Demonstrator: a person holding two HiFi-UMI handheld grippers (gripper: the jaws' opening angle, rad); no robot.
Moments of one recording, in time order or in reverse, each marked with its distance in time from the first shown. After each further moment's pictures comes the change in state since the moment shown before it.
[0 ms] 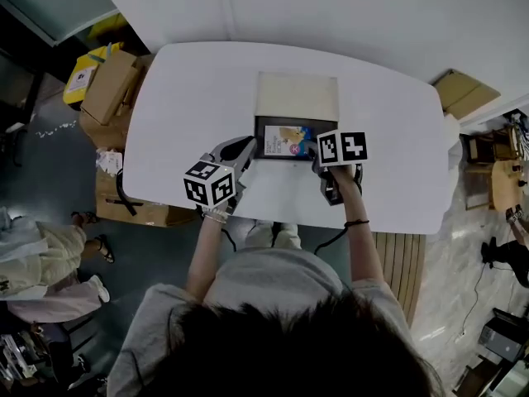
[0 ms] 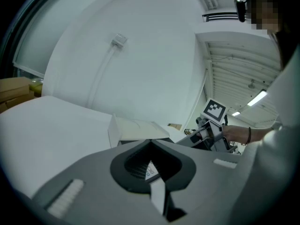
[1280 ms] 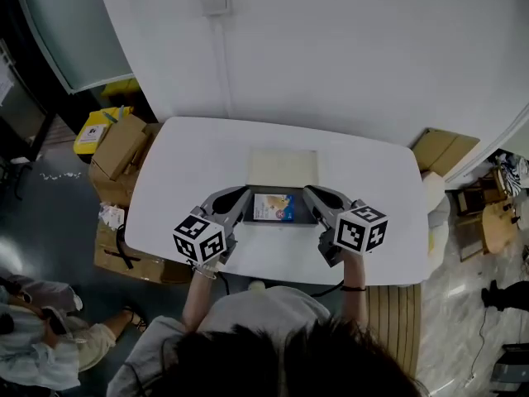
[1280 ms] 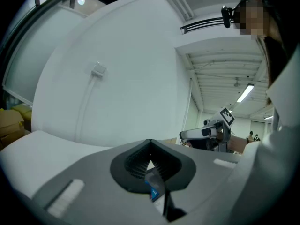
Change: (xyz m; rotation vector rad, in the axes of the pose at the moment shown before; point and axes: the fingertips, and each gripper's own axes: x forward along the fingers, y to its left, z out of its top) left arm -0.031 -0.068 0.100 0.153 -0.201 -0.062; right arm -0.159 0.070 0.069 -0.202 -0.582 0.349
